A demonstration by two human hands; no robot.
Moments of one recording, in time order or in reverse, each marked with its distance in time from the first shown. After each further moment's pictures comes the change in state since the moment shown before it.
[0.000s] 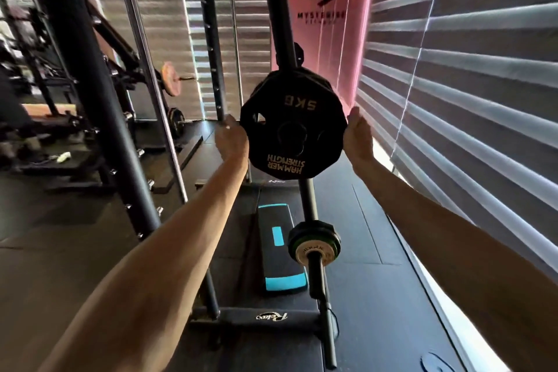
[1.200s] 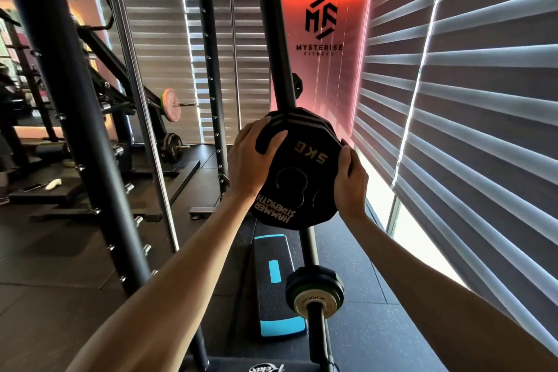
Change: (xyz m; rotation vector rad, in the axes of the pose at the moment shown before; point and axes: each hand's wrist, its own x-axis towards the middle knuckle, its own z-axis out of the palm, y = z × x) left_hand -0.002 0.037 0.031 0.318 -0.087 0.998; right_hand 0.007 0.006 0.029 0.203 0.126 -0.351
